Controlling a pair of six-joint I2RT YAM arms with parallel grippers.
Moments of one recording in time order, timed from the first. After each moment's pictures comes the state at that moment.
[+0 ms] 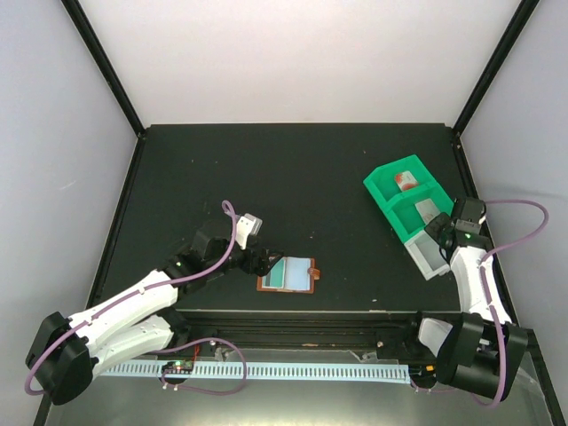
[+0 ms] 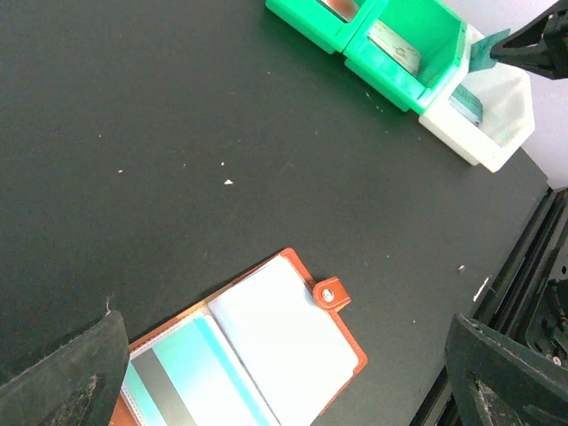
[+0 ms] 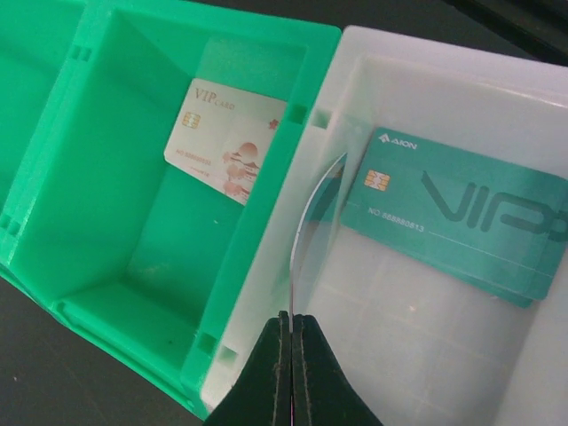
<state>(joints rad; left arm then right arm) -0.69 0.92 0.48 -0.08 0.28 -0.38 -0.28 1.07 0.66 -0.49 0.03 0.57</state>
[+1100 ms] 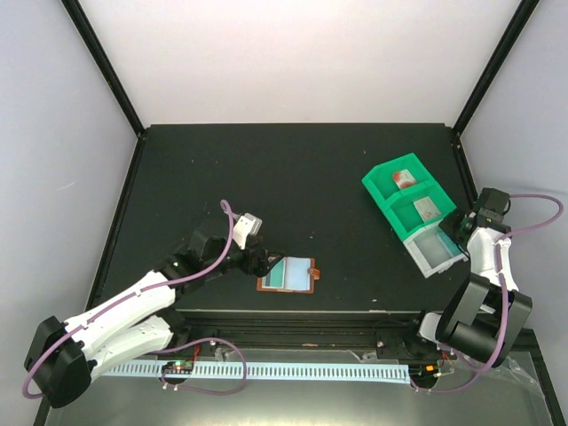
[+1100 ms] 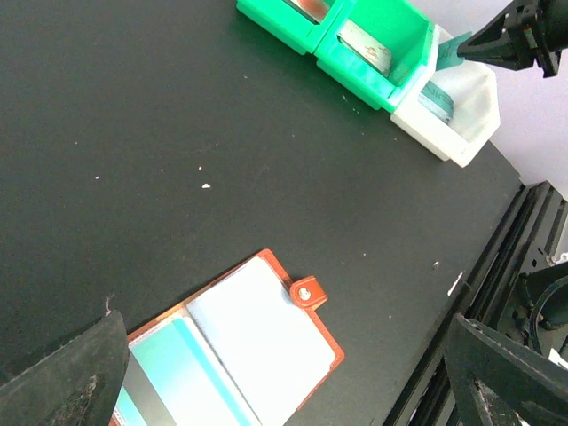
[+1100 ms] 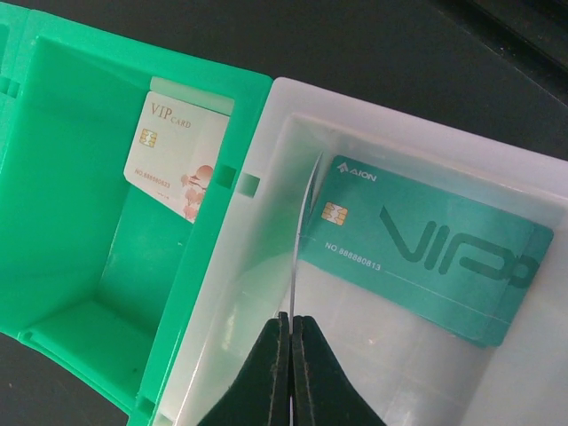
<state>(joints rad) -0.69 0.89 0.49 -0.11 0.32 -0.38 -0.47 1.27 0.80 -0.55 -0.15 0.41</state>
